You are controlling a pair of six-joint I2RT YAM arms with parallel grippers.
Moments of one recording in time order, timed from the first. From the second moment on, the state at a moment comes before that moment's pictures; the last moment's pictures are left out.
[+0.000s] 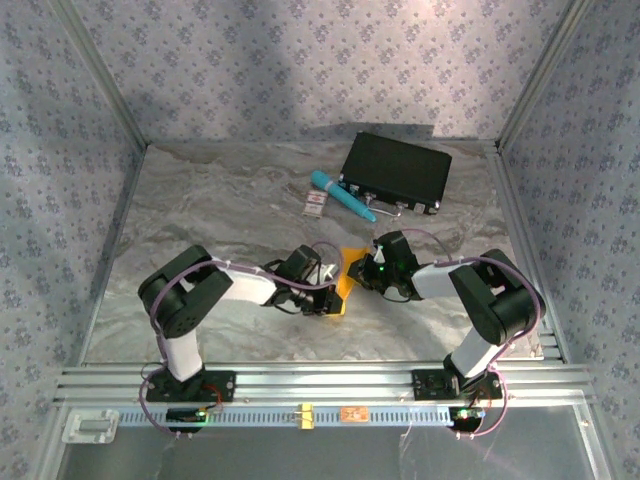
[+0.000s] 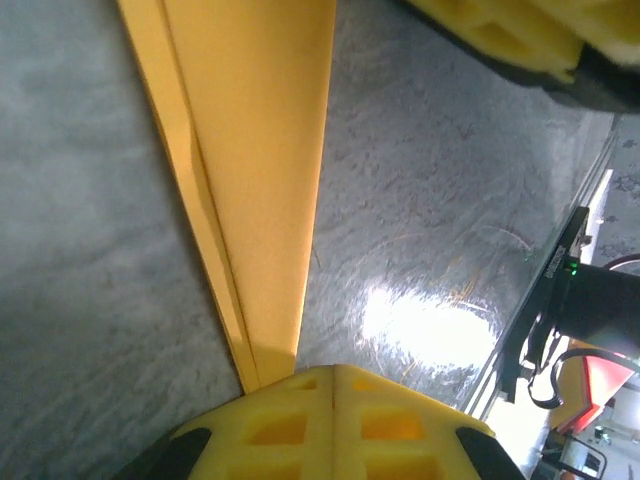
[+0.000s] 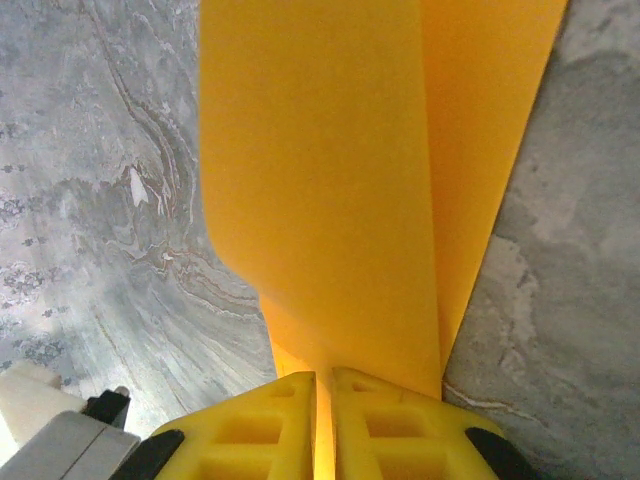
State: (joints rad) left arm -0.87 1.80 0.74 0.15 0.63 -0.83; right arm 0.50 1.65 0.54 0.31 -0.43 1.01
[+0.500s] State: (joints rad) left arm -0.89 1.63 0.69 0.03 0.59 -0.81; right arm 0.50 1.65 0.54 0.31 -0.43 1.01
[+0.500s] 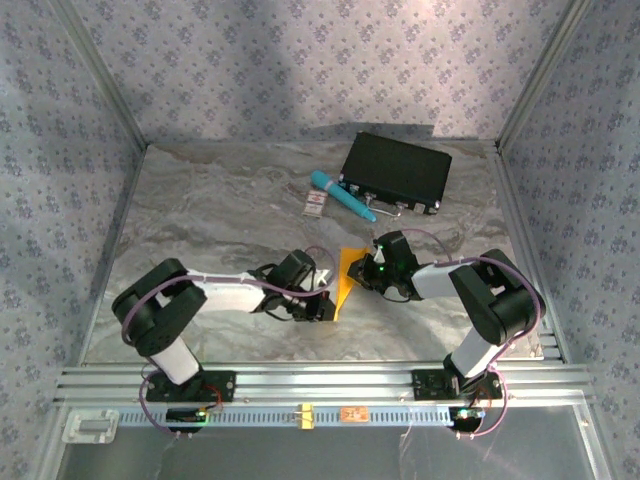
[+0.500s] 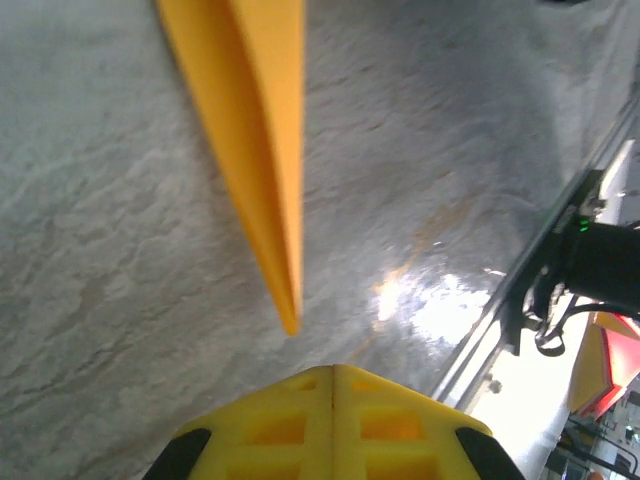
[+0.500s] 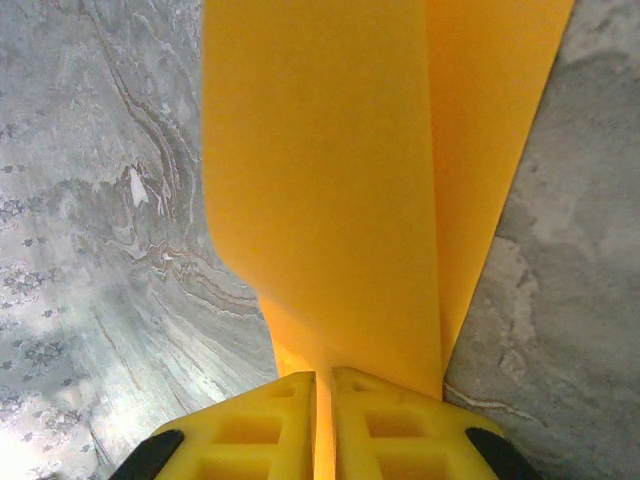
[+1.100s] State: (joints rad) left arm -0.83 1.81 0.95 0.05 0.58 -0.84; right arm 0.50 1.65 0.54 0.31 -0.43 1.01
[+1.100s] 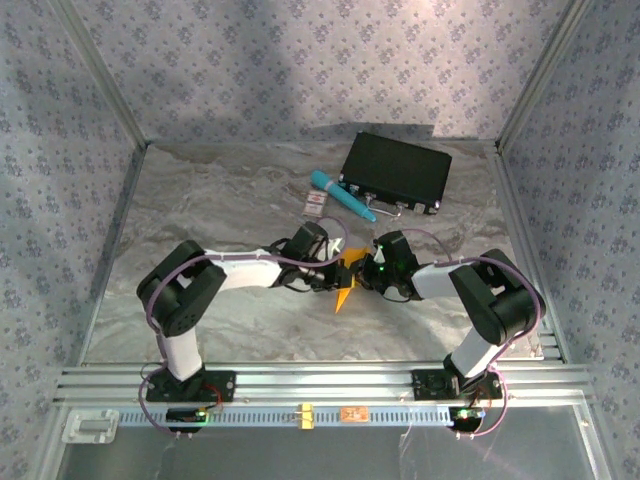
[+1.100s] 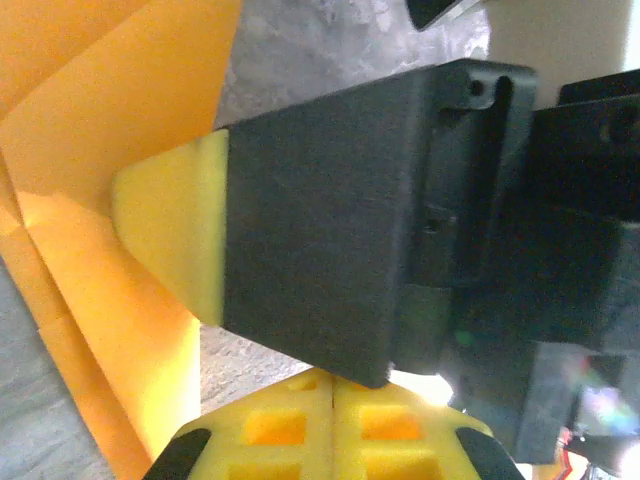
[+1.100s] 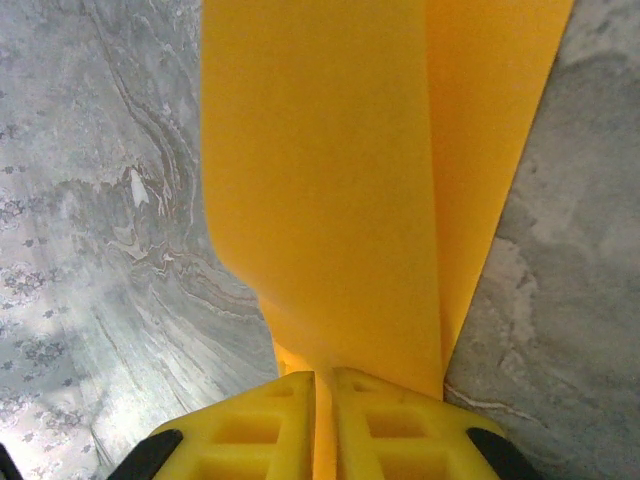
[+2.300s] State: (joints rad) left arm -0.81 1.86 0.89 0.00 0.57 -0.70; right arm 0.45 1.40 0.54 0.15 -0.36 0.84
